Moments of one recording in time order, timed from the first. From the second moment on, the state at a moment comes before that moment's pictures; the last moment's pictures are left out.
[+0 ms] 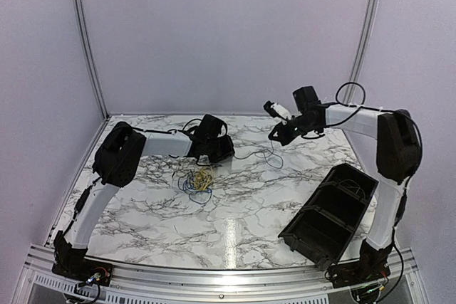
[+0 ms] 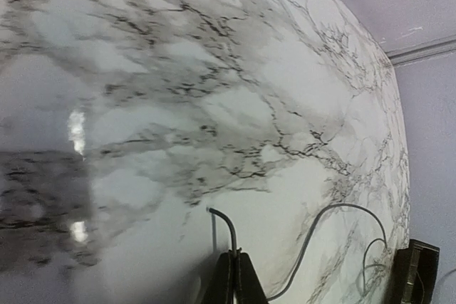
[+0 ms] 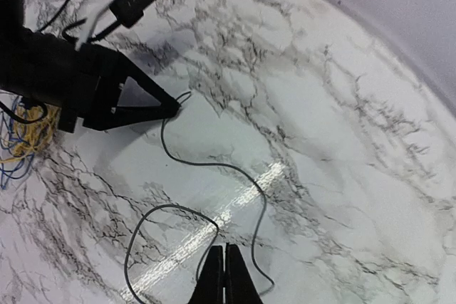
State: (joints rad) left arm -0.70 2.56 1.97 -0.07 0.11 -0.91; right arm 0.35 2.00 1.50 -0.40 -0.40 -0.32
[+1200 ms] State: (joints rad) left arm -0.52 2.20 1.64 -0.04 0.05 -0.72; right arm 0.13 1.18 1.52 -0.60 -0.07 -0.46
